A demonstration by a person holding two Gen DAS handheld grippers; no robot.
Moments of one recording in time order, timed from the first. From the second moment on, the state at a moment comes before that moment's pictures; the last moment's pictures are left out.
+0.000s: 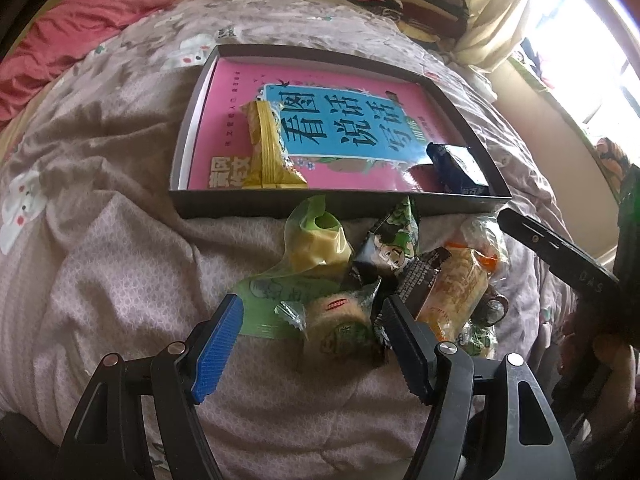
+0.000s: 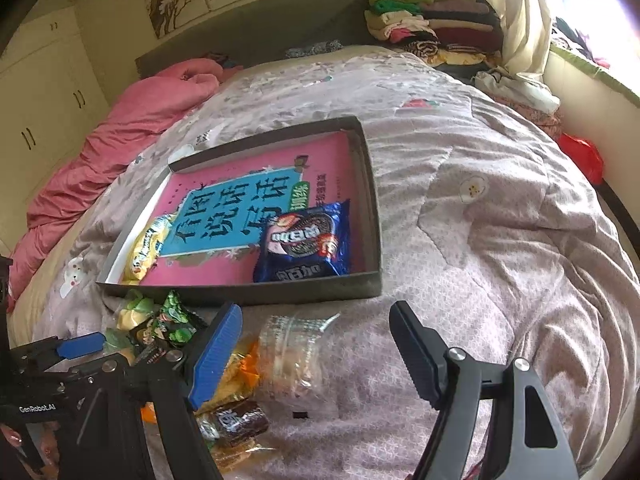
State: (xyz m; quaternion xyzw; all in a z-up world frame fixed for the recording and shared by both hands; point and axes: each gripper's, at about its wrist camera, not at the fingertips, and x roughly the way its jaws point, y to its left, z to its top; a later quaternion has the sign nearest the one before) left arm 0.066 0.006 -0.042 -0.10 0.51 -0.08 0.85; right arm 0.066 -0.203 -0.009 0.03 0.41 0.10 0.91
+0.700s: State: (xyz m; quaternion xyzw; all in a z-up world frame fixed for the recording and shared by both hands) left arm 0.061 0.019 -0.049 -0.13 0.52 -0.07 0.84; right arm 0.073 -0.186 -0.034 0.00 0.47 0.12 0.88
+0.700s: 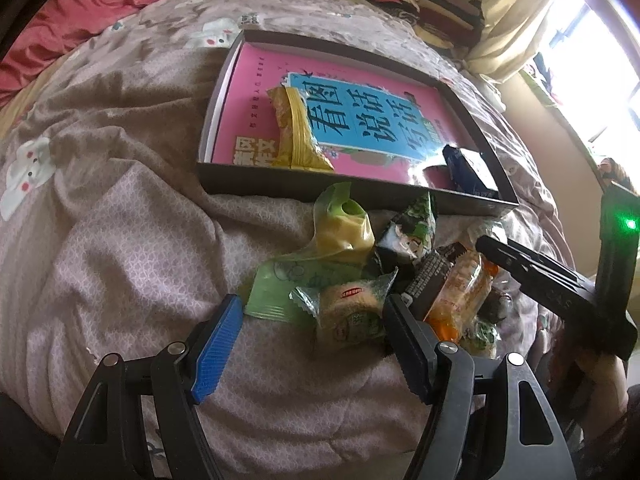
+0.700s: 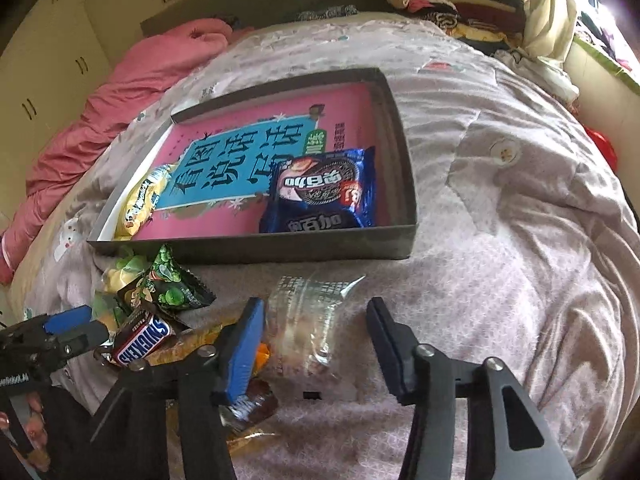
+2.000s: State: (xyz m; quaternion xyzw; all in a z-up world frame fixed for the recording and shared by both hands) left arm 0.068 0.012 -0.052 -0.16 0.53 -0.08 0.83; right arm 0.063 -0.196 -0.012 0.03 0.41 0.13 0.90
